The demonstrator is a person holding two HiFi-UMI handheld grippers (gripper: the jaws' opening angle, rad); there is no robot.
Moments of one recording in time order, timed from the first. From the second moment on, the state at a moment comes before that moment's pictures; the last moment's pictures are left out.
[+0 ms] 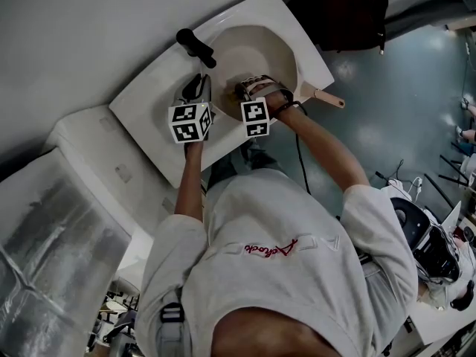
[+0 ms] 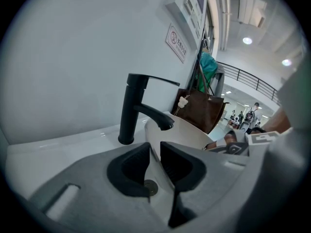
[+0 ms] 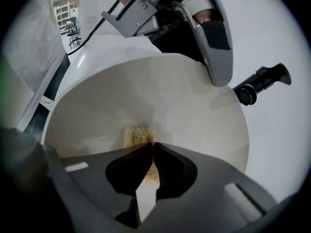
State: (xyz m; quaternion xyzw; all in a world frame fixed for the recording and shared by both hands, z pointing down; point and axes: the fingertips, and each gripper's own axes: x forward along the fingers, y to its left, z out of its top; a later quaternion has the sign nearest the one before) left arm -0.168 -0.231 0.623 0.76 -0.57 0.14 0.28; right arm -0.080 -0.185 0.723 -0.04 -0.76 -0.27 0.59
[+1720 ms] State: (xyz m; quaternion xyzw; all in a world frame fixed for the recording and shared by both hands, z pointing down) left arm -0.168 -0.232 0.623 0.76 -0.56 0.14 0.30; right arm -0.079 -0.304 0.717 0.06 -0.75 -0.26 0.61
